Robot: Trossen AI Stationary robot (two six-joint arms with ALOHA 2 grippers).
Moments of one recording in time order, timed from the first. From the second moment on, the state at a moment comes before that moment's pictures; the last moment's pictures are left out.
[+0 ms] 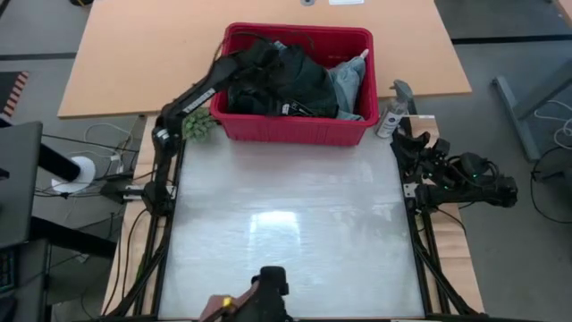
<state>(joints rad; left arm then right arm) 0.65 2.09 2.35 -1.03 0.19 0.63 0.04 0.01 0.33 0.08 0.57 0.09</state>
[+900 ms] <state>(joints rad) 0.73 2.15 2.34 -1.18 0.23 0.77 0.04 0.01 0.33 0.02 0.58 0.09</state>
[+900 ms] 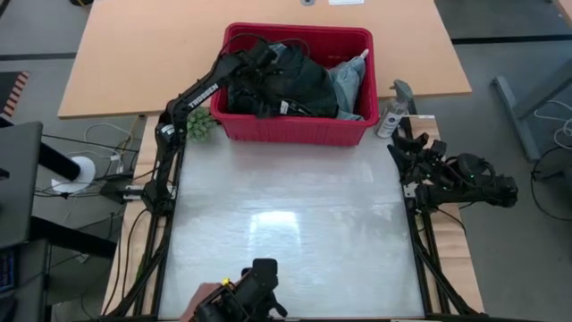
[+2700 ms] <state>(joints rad) 0.67 2.15 2.34 -1.04 -0.08 0.91 0.04 0.26 0.33 0.32 0.76 -0.10</state>
